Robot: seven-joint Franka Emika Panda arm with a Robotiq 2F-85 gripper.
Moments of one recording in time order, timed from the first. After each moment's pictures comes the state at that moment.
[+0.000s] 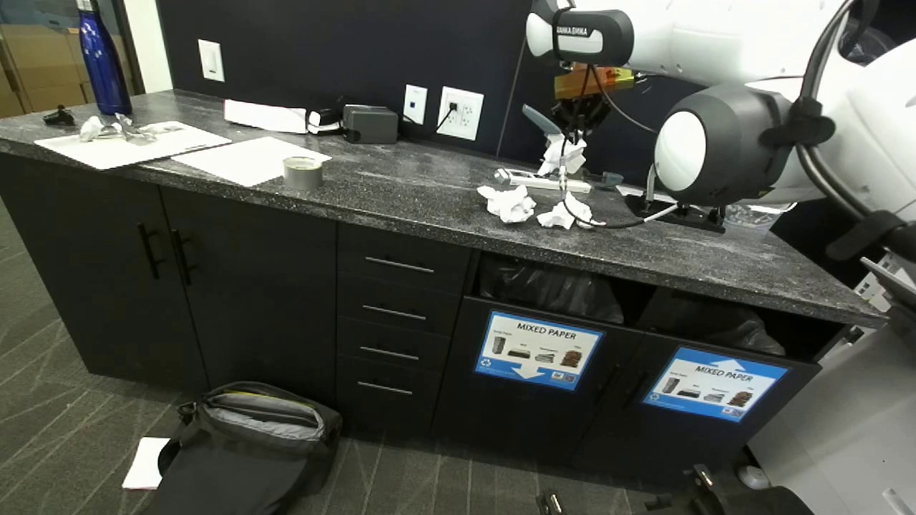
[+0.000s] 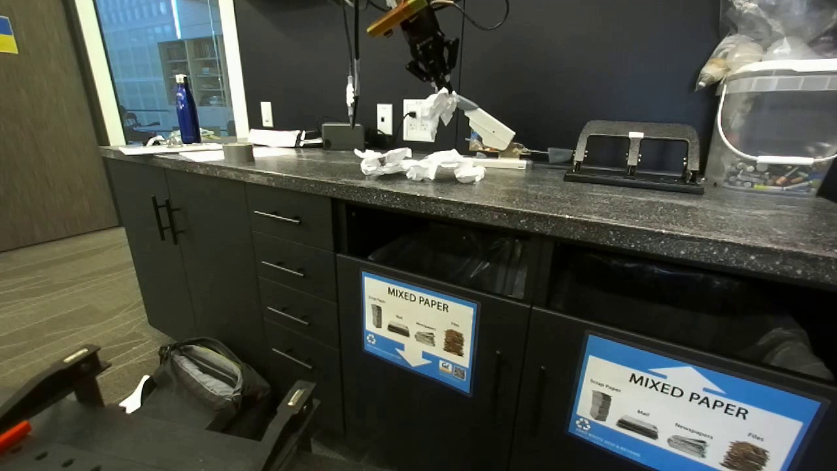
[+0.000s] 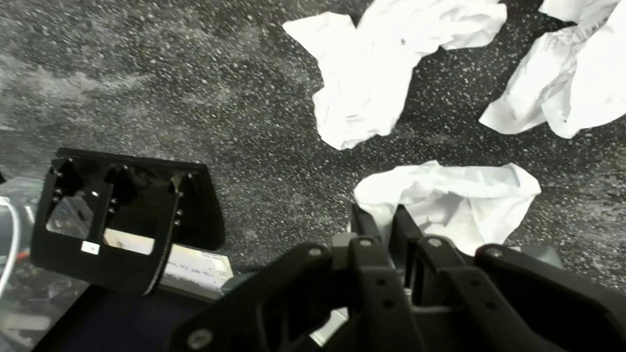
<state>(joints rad) 0.07 1.08 -0.24 -0.44 -0.25 1.71 0.30</state>
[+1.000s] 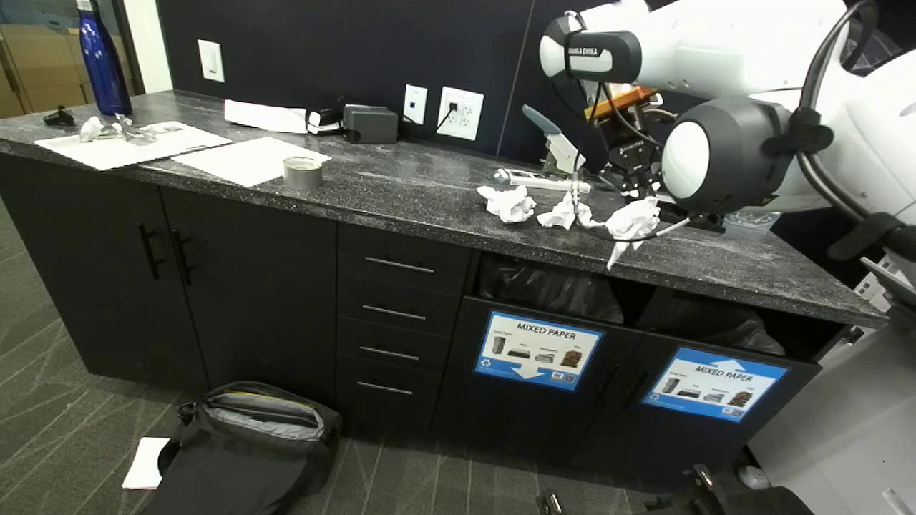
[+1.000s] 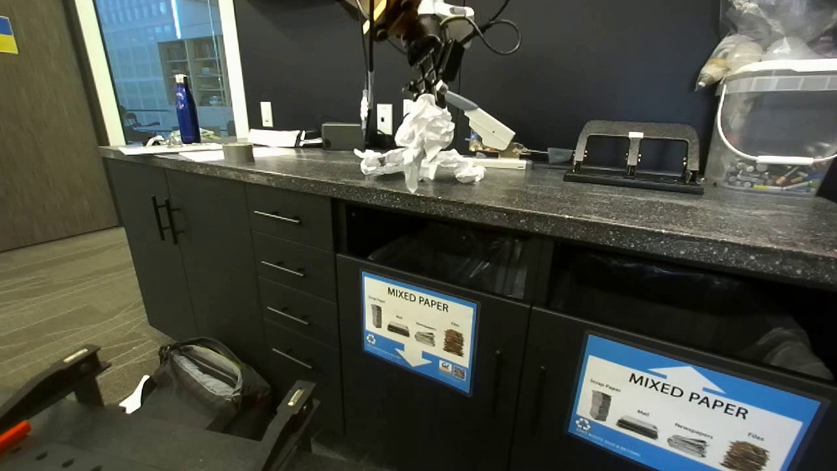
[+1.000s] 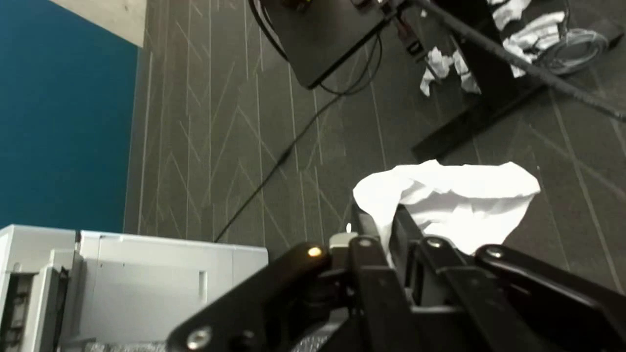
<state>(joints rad) 0.02 1.11 -0.24 -0.46 -0.25 0.83 0.33</state>
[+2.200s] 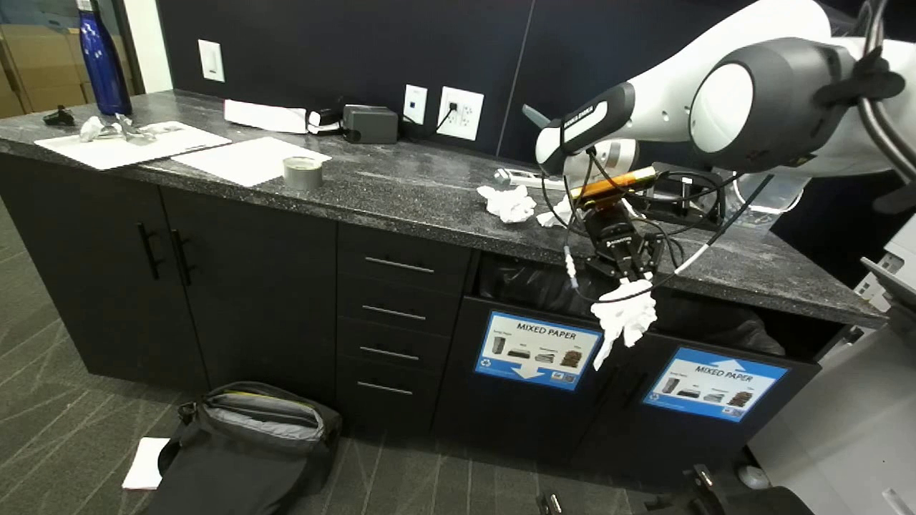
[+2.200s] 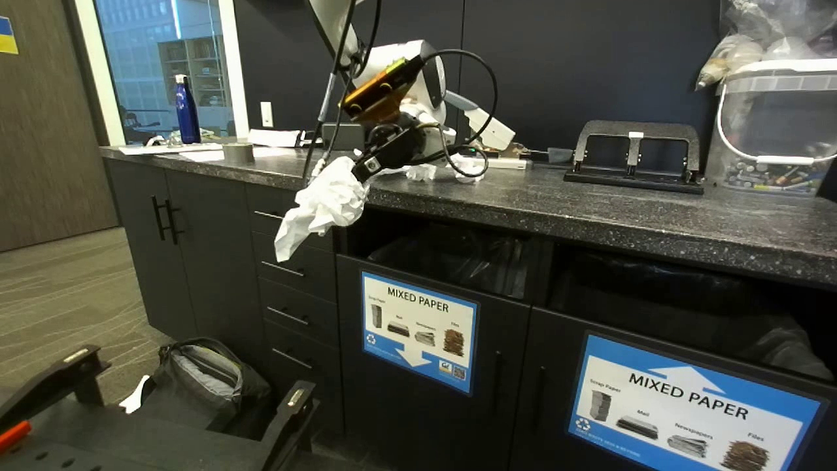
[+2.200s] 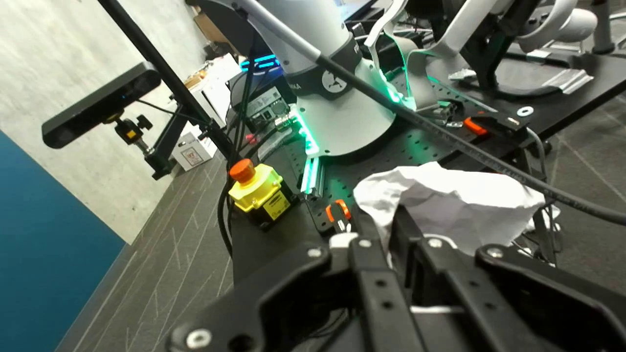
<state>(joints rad) 0.00 0.97 -0.17 -1.18 0.01 0.81 0.41</state>
